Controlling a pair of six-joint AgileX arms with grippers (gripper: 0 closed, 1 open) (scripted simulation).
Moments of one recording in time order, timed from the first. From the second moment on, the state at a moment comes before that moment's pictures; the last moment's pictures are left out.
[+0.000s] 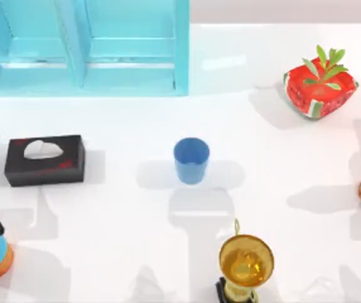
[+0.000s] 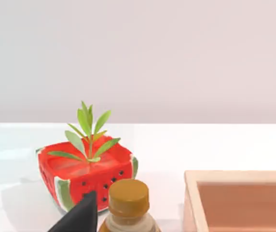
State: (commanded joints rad) left arm 0.00 0.00 0.00 0.00 0.00 0.00; right arm 0.00 0.00 0.00 0.00 0.00 0.00
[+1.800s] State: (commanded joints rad) left arm 0.00 0.00 0.00 0.00 0.00 0.00; right arm 0.71 2.16 2.15 -1.26 0.14 0.71
